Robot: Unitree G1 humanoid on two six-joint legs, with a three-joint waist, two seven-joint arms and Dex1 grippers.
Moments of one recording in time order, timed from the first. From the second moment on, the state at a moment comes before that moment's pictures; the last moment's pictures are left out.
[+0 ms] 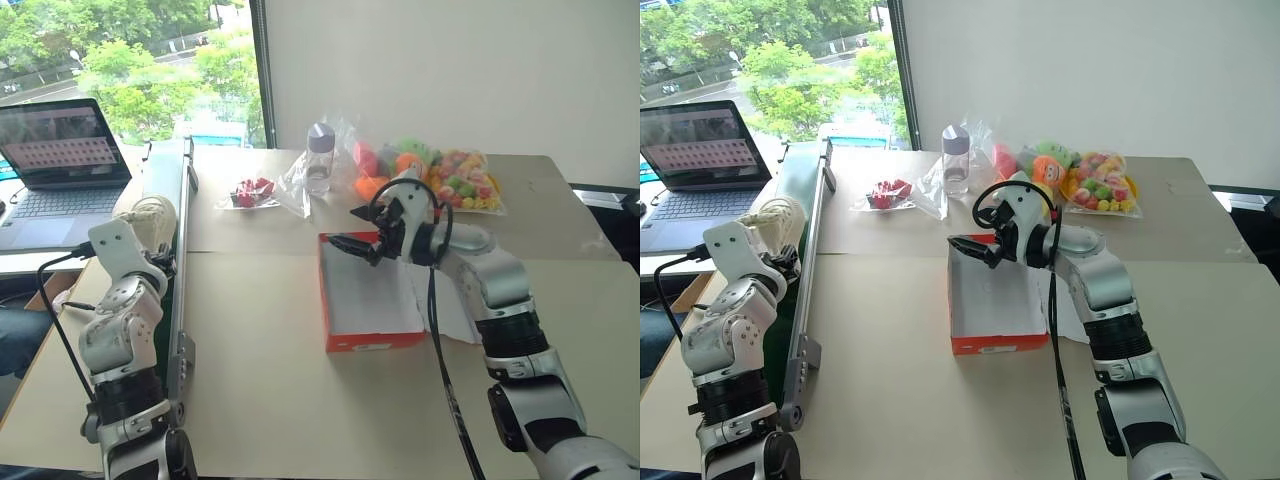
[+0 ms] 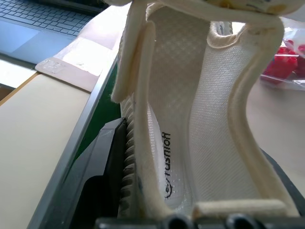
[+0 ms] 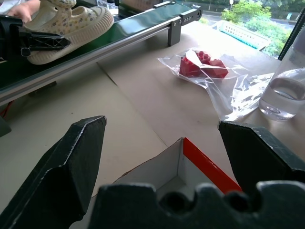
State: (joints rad) left arm -0.44 0.27 0.46 -0.13 -0.26 0.78 0.06; right arm -0.72 -0.39 0.10 0.05 0.30 0.57 0.78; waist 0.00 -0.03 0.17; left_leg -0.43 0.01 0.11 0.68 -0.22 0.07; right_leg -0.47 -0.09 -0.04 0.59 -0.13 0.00
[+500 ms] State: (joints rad) left arm -0.66 0.17 0.14 -0.36 -0.52 0.84 -0.19; right arm -1.01 -0.17 -0.40 0.24 0.74 0.86 0.42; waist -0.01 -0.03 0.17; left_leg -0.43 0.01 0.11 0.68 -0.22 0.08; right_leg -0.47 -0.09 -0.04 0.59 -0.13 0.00
